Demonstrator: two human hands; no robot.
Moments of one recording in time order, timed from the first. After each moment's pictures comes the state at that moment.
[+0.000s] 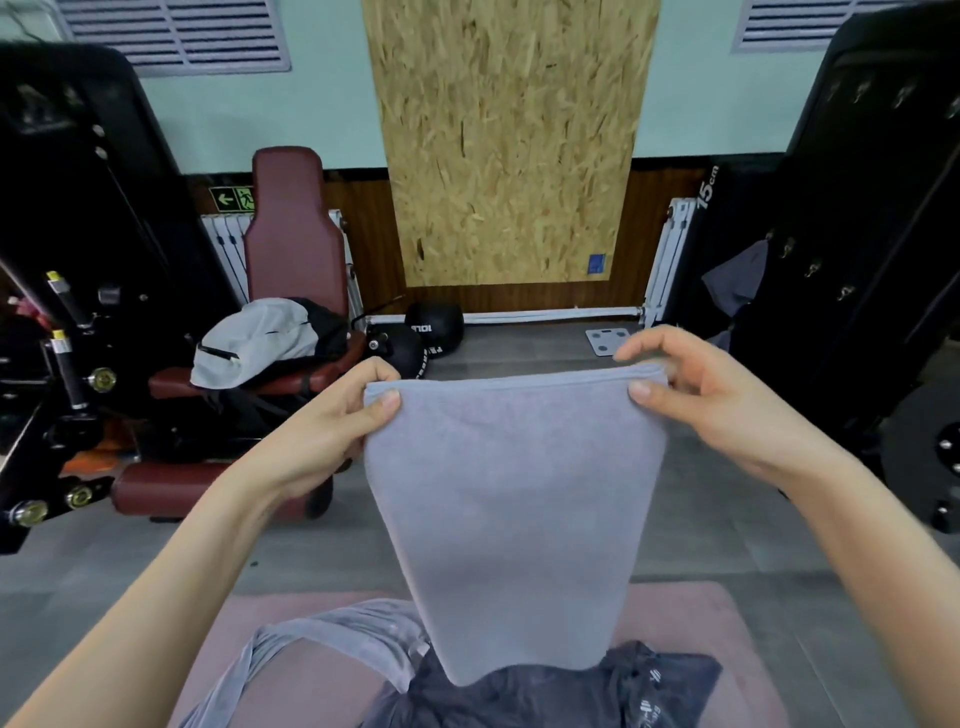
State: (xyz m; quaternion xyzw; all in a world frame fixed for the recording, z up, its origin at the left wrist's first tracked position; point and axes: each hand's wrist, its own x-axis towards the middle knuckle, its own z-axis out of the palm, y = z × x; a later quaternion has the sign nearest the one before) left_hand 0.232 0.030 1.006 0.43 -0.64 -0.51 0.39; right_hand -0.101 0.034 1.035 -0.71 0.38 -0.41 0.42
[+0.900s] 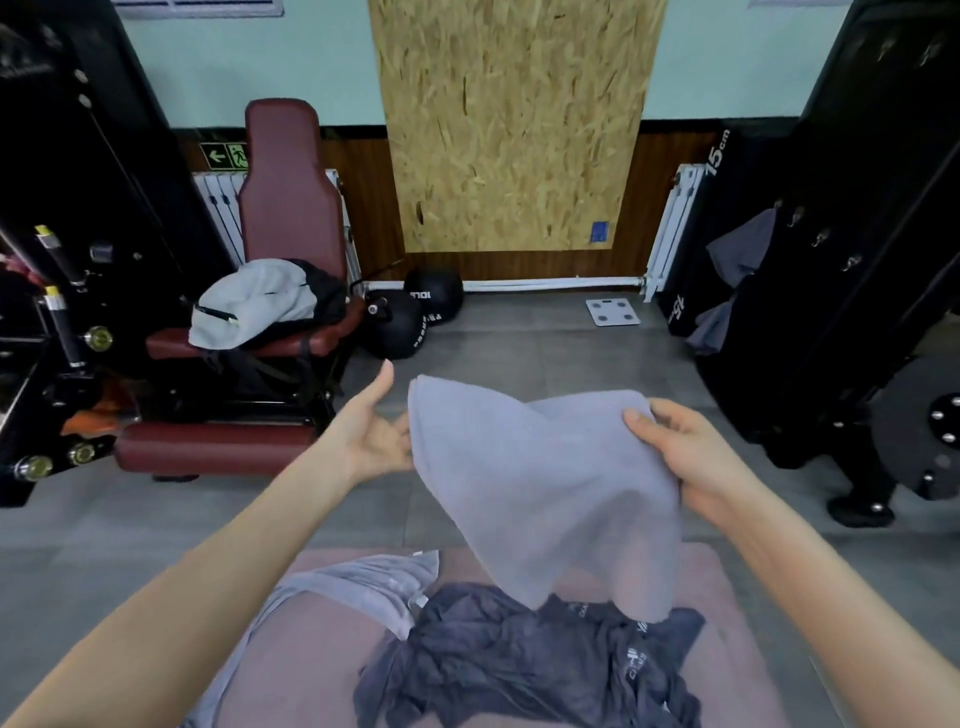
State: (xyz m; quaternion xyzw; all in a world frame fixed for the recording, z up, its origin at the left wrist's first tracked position) left_hand 0.225 -0.004 0.914 0.46 -0.13 -0.77 0.43; right_hand -0.091 0.044 0.934 -0.45 0.54 -0.45 0.55
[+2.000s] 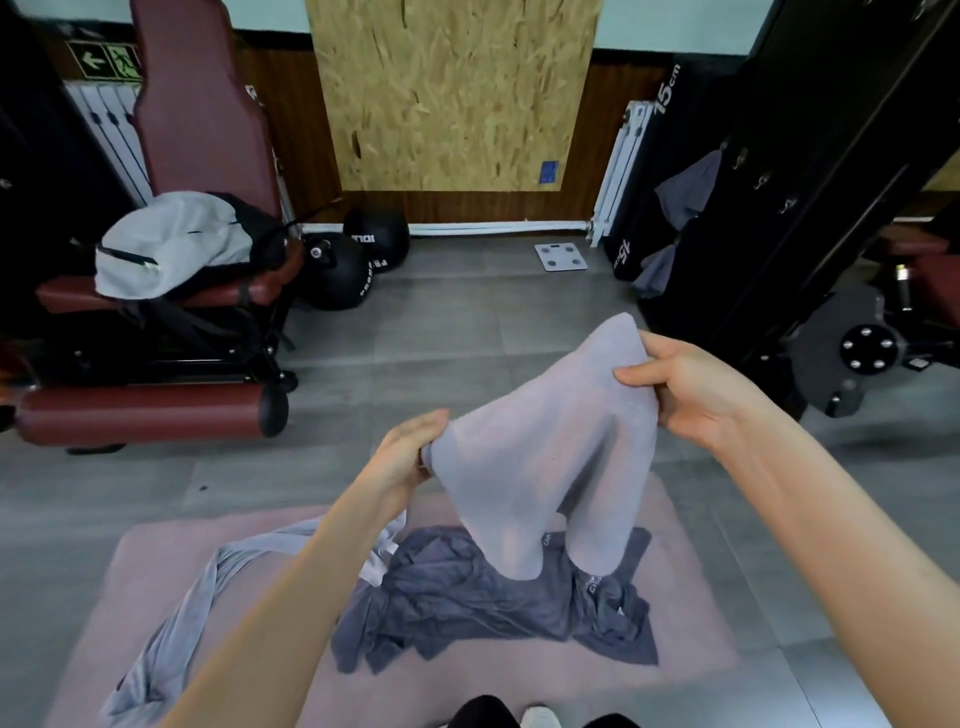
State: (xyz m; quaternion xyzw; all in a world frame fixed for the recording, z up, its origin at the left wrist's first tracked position) left_hand 0.201 0.032 0.824 0.50 -0.28 -0.70 0.42; right_hand -0.055 0.056 0.962 -0.40 0.58 -0.39 0.60
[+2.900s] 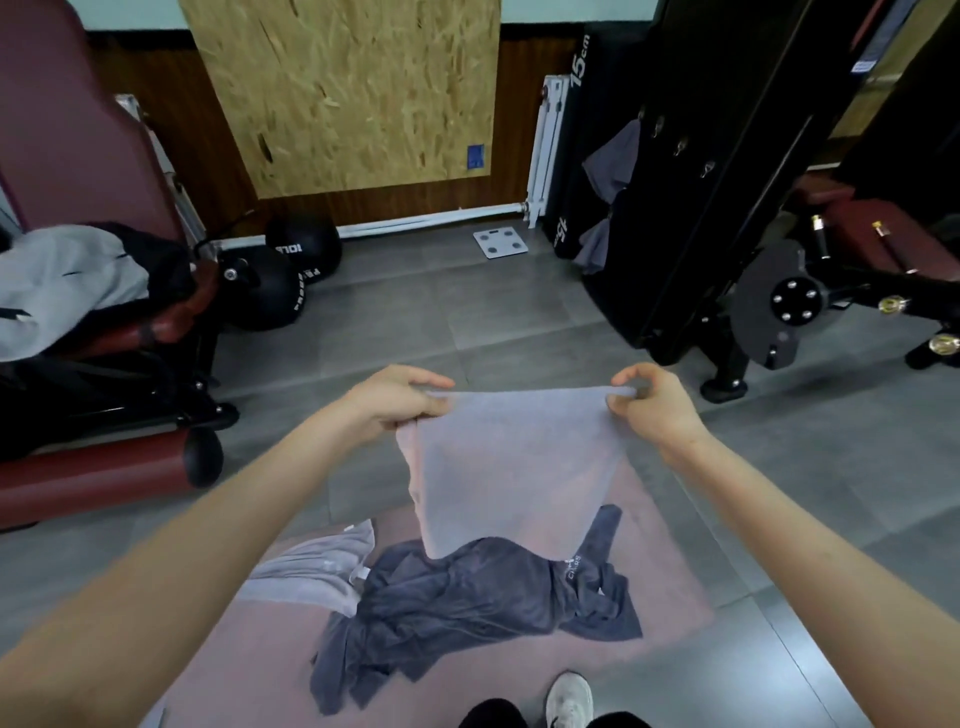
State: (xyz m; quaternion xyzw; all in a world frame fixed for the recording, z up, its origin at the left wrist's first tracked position) left_hand 0.131 -0.058 0.884 0.56 -0.62 -0.54 0.11; right_hand -0.147 0.027 0.859 -0.40 0.79 -0.36 0.30
